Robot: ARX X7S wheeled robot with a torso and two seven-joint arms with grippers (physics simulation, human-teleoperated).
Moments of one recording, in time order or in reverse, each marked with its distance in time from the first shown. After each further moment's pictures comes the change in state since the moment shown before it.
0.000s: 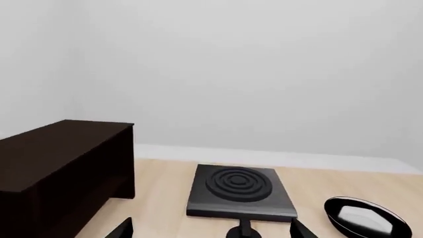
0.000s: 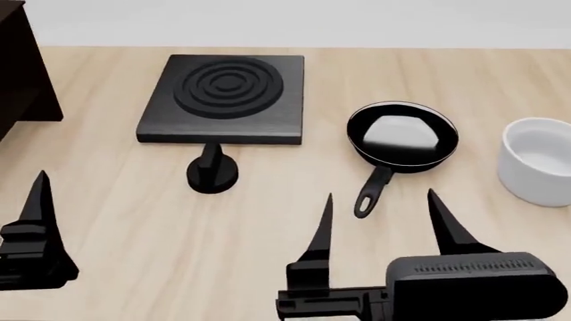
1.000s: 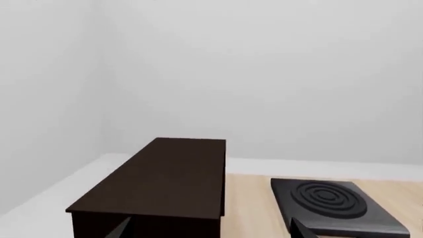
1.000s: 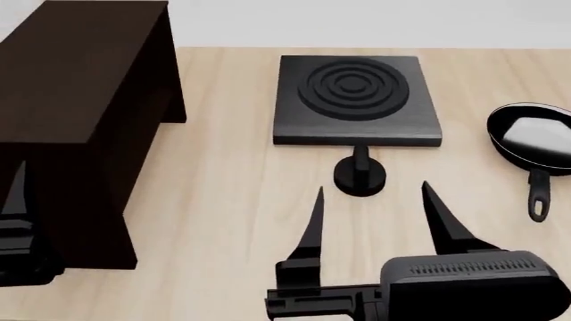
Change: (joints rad) left arm -0.044 -0.148 0.054 -0.005 -0.234 0.080 -0.256; right arm 0.020 0.010 -0.020 -0.053 0.039 0.029 0.042
